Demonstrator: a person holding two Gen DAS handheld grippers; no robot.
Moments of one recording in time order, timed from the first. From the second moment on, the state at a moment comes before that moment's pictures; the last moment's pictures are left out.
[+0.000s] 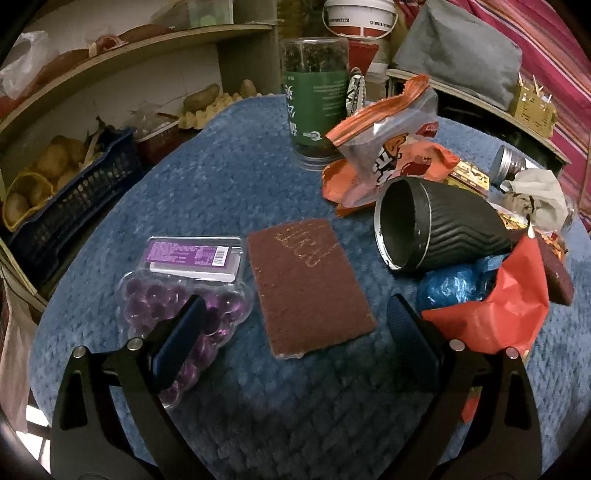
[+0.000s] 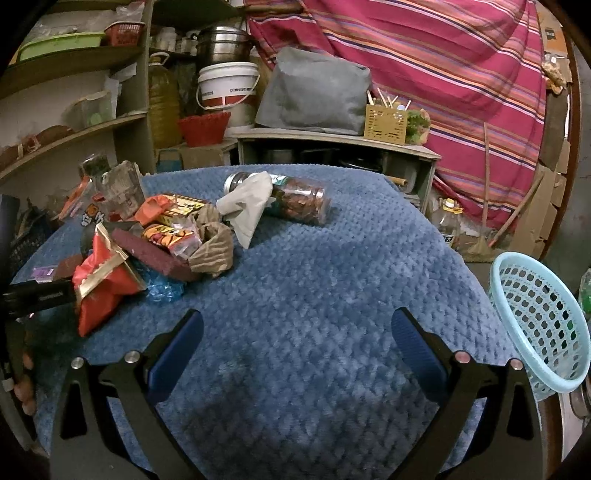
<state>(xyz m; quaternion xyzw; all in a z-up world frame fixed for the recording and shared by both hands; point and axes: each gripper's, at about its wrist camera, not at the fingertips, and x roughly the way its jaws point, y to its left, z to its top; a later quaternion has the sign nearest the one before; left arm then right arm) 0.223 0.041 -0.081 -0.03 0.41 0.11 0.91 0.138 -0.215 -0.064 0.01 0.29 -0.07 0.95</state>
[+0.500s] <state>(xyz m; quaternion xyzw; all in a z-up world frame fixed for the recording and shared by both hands) 0.221 0.033 -0.079 -0.05 0.42 0.09 0.90 0.139 -0.223 -0.065 0.02 0.29 -0.07 0.95</state>
